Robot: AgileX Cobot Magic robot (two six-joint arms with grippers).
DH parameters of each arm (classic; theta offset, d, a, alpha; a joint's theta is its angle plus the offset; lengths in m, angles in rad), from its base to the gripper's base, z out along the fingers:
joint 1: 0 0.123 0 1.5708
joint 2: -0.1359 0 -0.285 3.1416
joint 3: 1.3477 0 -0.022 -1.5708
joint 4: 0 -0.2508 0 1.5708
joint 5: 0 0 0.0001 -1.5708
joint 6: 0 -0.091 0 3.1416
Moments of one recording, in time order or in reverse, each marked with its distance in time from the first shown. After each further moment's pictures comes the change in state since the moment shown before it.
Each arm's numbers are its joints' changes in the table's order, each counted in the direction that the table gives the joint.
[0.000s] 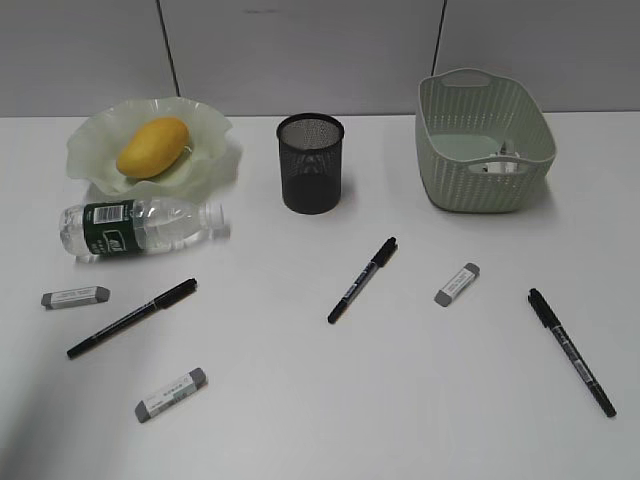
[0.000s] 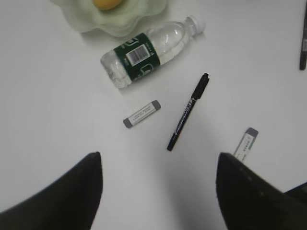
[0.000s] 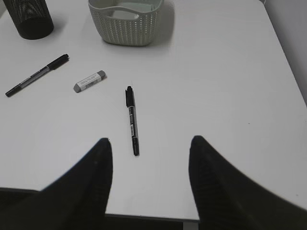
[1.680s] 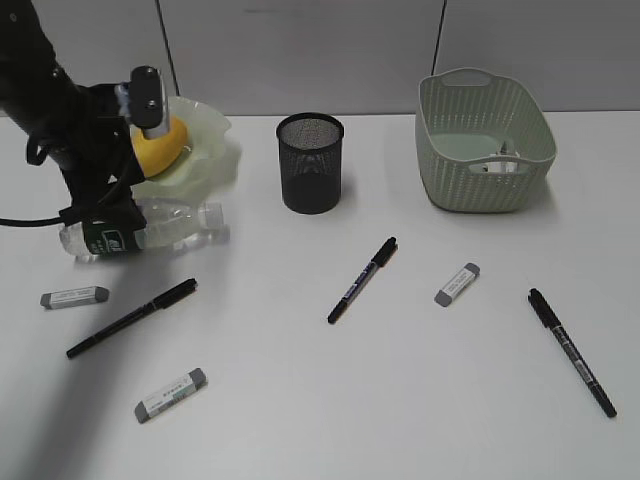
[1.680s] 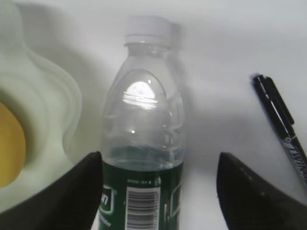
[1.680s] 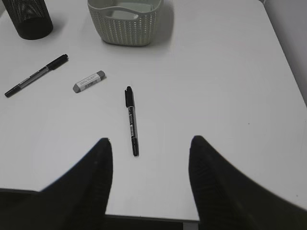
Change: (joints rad) left arm -0.110 -0.802 -0.251 0.046 -0.314 -0.933; right arm 0.000 0.000 0.000 0.000 -0.001 -0.001
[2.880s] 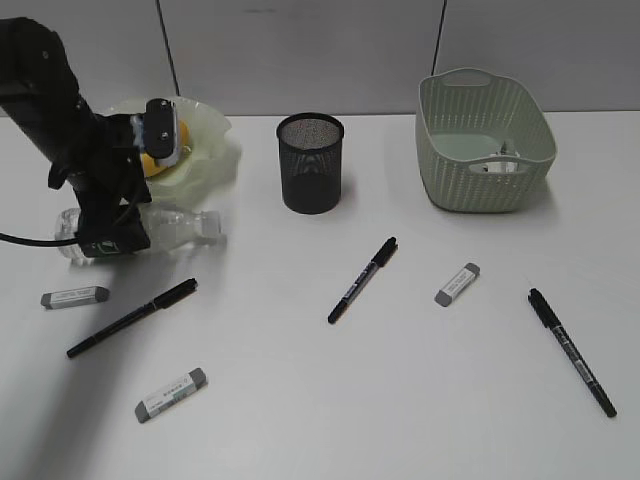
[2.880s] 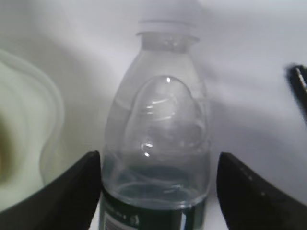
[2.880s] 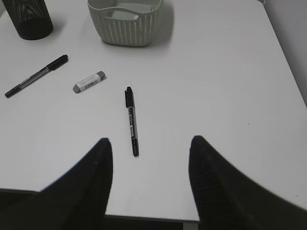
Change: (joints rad) left arm -0.001 -0.107 -0.026 -0.032 -0.053 -0.010; right arm 0.000 0.000 0.000 0.000 -0.001 -0.001
